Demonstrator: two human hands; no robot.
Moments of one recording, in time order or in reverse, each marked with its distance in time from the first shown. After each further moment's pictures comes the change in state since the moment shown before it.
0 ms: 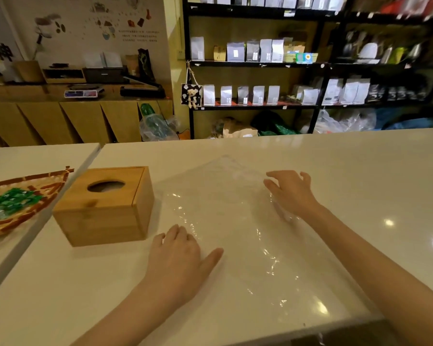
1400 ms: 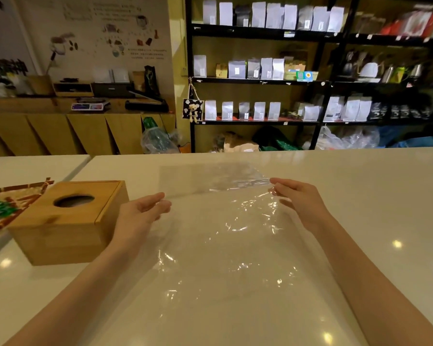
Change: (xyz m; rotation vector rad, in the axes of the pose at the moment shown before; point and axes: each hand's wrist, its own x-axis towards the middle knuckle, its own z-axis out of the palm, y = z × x) left_hand 0.083 -0.026 -0.007 -1.410 0.416 -0.269; right_hand 0.013 0.050 -0.021 1.114 0.012 0.173
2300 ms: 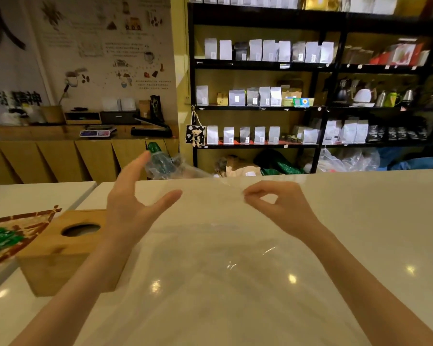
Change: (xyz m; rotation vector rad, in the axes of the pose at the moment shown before) left_hand -0.002 0.076 -0.009 0.382 0.108 0.614; right_hand -0.029 -0.072 0.037 -0.532 -0.061 -0.704
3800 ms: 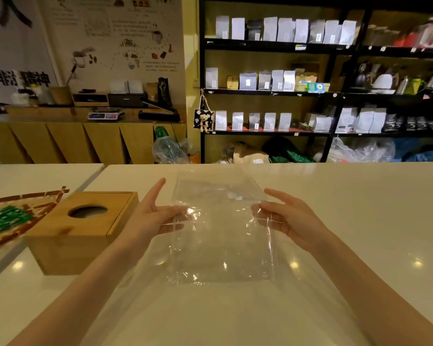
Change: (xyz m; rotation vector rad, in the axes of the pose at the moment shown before) left_hand -0.022 -0.041 0.021 -0.553 -0.306 -0.661; right_hand -0.018 0.044 0.028 0.907 -0.128 0.781
